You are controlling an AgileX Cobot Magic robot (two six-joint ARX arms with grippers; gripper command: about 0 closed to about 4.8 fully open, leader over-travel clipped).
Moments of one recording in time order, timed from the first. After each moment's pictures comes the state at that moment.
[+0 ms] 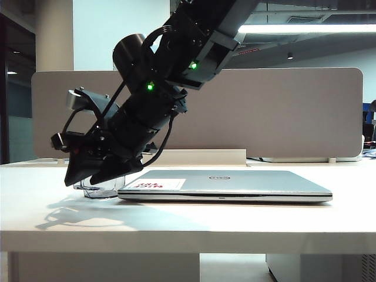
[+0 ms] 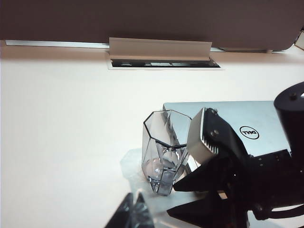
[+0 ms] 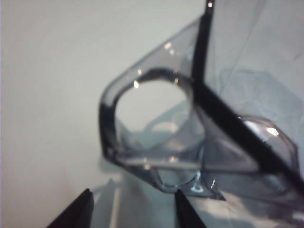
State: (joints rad) left arm 0.00 0.40 0.38 -0.15 0.31 -0.06; right arm 0.82 2.16 1.47 0.03 -0.18 -0.05
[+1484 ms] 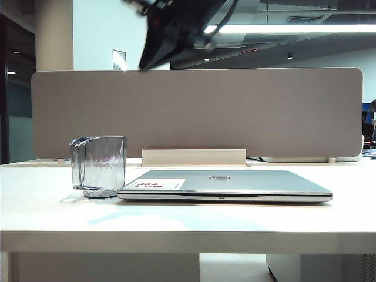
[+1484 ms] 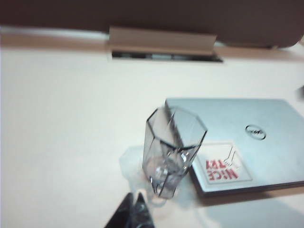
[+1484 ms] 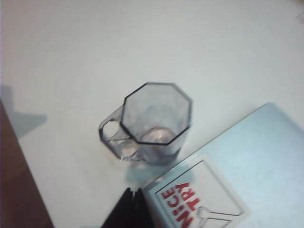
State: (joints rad) left arm -0.01 0.56 0.38 -0.03 0.31 -0.08; right arm 0.71 1.71 1.47 -0.34 -0.16 -0.08
